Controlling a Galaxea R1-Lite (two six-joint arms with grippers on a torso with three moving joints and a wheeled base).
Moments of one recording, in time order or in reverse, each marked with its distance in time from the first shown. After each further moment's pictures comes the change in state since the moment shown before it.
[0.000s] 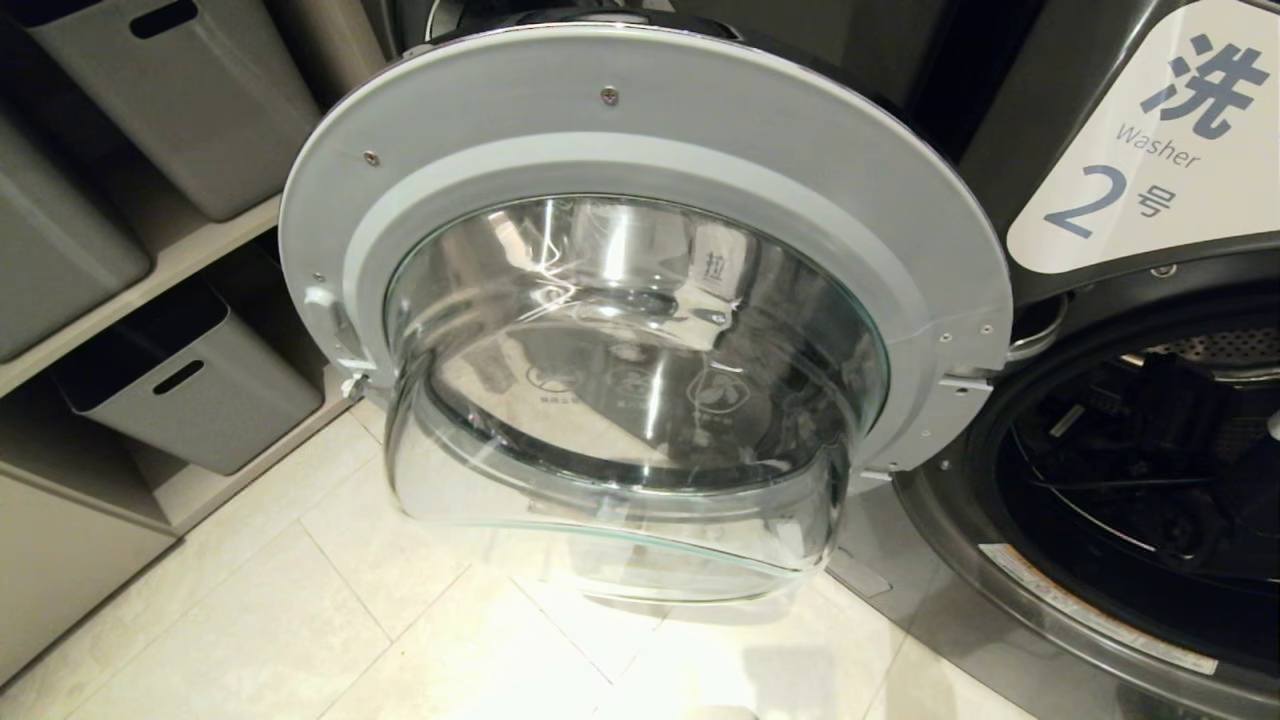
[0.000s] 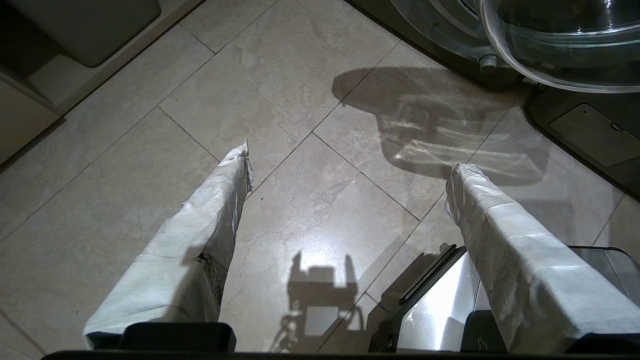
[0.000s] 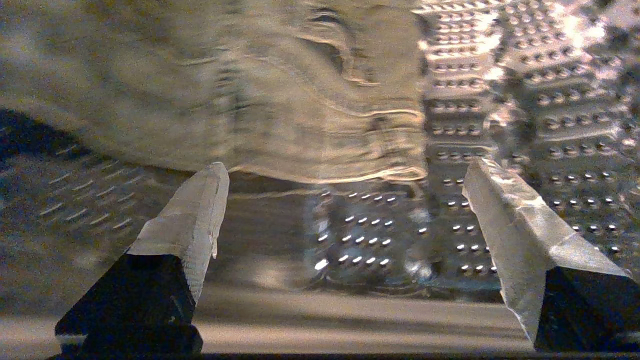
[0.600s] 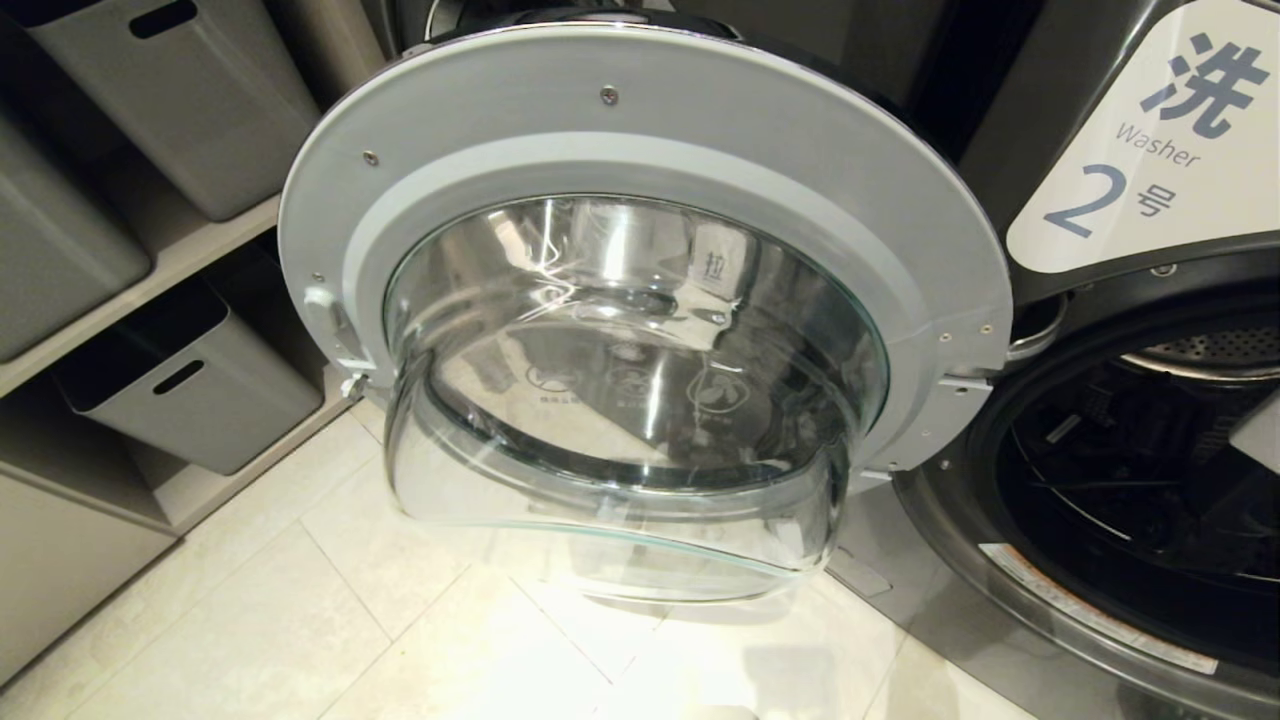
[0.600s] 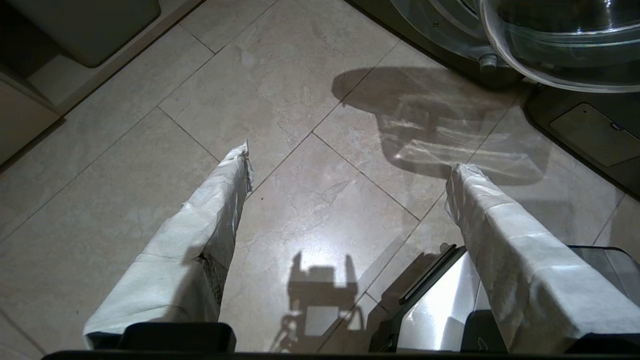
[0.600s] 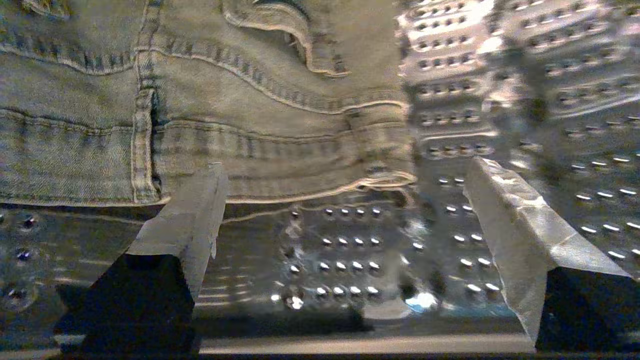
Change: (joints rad) left arm 0.000 0.000 0.000 0.000 0.000 0.000; right arm -0.041 0.149 -0.151 0.029 0.014 0.087
